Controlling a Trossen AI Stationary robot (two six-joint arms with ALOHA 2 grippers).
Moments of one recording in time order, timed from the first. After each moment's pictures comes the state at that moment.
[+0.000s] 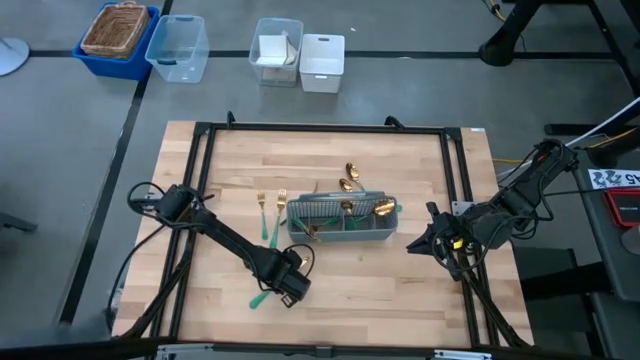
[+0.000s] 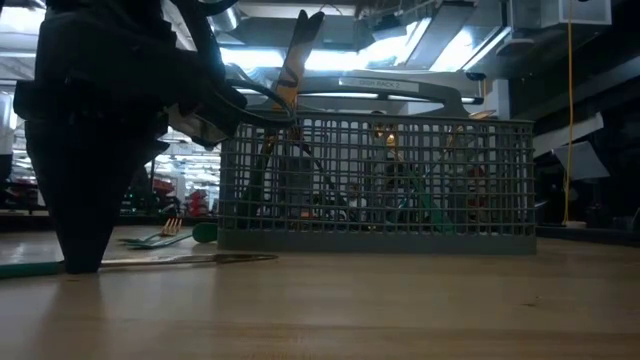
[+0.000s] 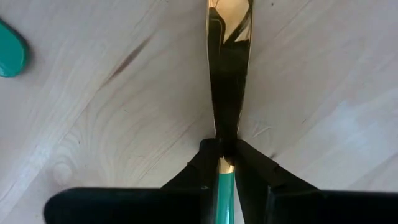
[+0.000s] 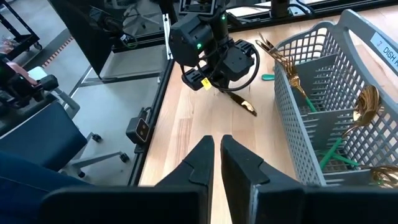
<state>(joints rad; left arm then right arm) -0.50 2.03 1.33 -0.82 0.00 -1.23 0.73 0.85 0.90 -0.53 0.39 0.51</state>
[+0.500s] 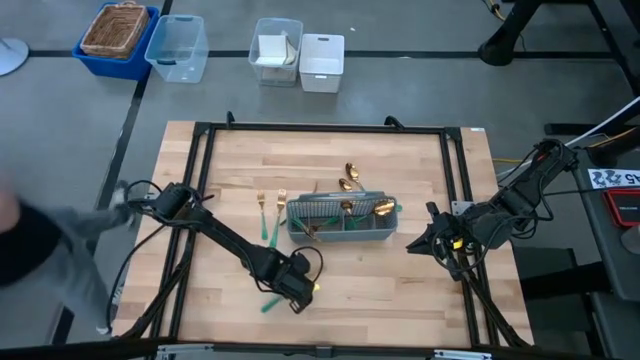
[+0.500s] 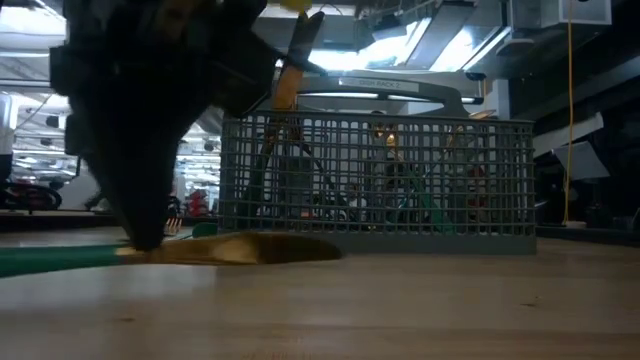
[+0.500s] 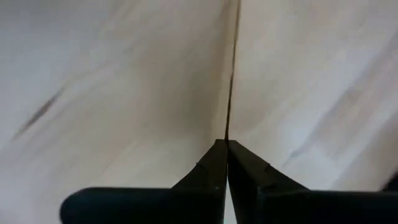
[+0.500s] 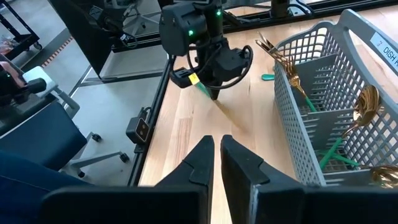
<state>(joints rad) -0.50 1.97 1.33 -0.64 -0.06 -1.19 0.73 0.85 0.90 -0.53 0.39 0.51</state>
